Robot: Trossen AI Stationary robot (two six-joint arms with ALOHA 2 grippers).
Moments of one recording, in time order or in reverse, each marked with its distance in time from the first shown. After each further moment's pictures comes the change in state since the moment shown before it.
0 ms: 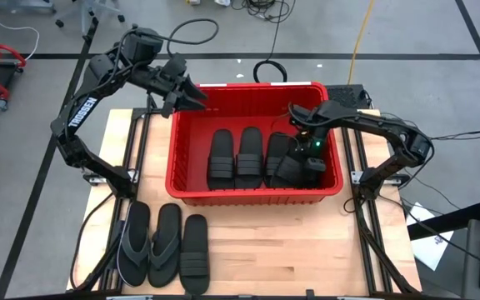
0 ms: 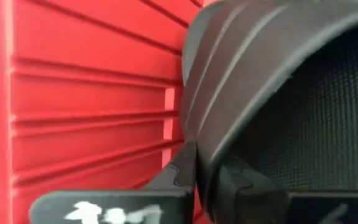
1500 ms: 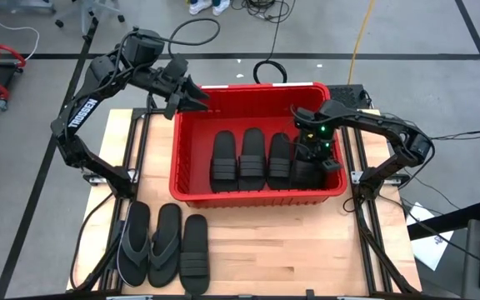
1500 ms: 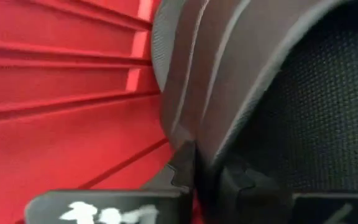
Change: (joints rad) left arm -0.025 0.000 0.000 0.021 -0.061 -0.018; right arm -0.048 0.004 -0.044 -0.157 0.295 -0.364
